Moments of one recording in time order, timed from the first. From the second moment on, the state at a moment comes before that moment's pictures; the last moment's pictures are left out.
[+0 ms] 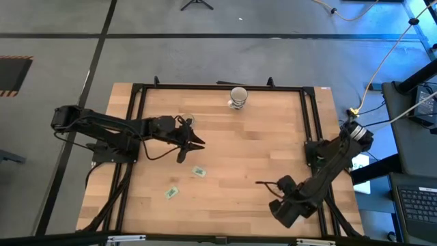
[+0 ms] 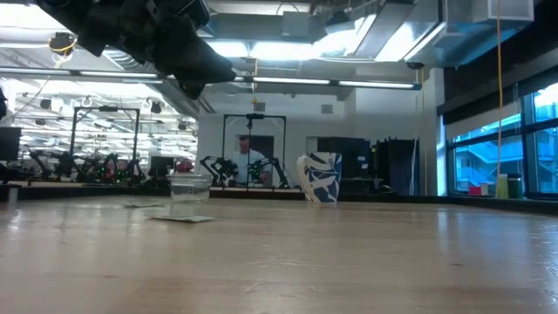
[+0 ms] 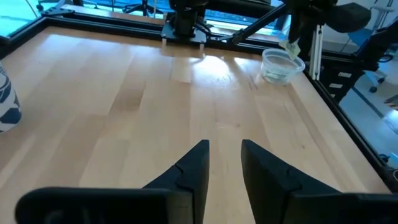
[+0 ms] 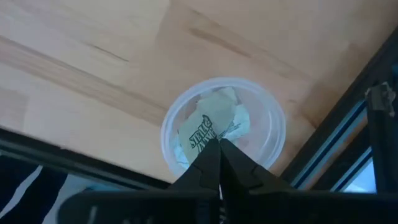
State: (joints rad) left arm 0.04 1.16 0.54 0.27 0.14 -0.15; right arm 0.83 1.70 1.36 -1.26 -0.11 1.94
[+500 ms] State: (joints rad) left arm 0.04 1.16 0.54 0.26 0.14 -0.15; right arm 0.86 1.78 1.36 -1.26 -0.11 1.96
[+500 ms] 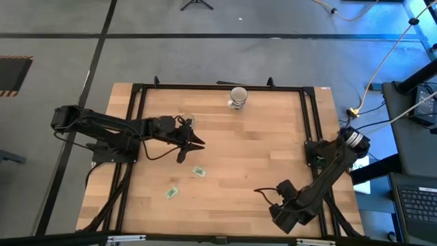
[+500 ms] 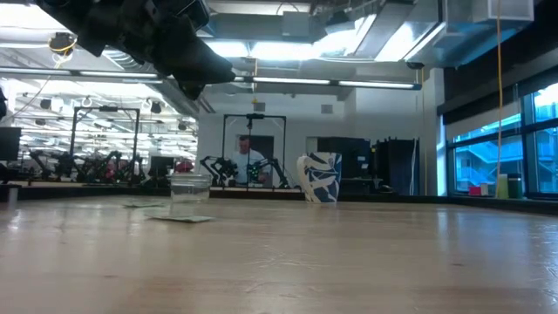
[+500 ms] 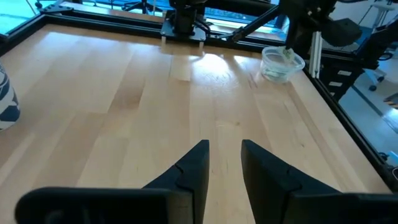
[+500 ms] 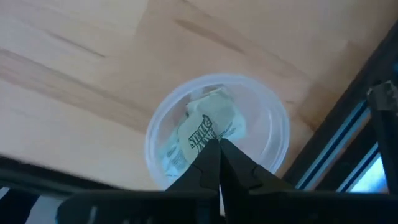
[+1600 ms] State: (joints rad) left arm -0.14 1.12 0.59 0.14 0.07 0.06; right arm 0.85 1.78 1.52 -1.38 0.06 1.81
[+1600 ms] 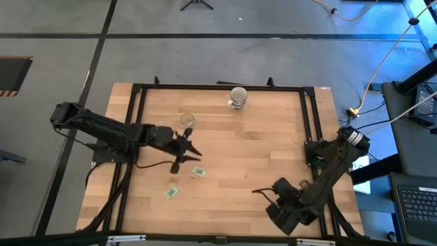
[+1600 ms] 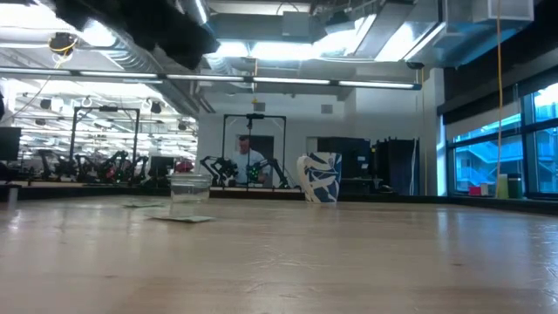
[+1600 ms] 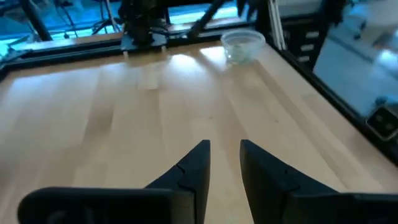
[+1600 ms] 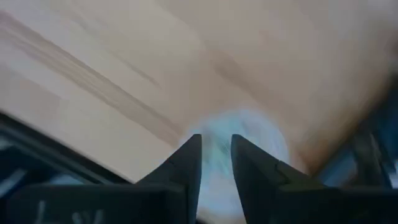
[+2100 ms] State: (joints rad) left arm -0.50 1.17 0.80 -0.57 -0.17 -0.25; right arm 0.53 1.73 1.52 -1.06 0.25 1.06
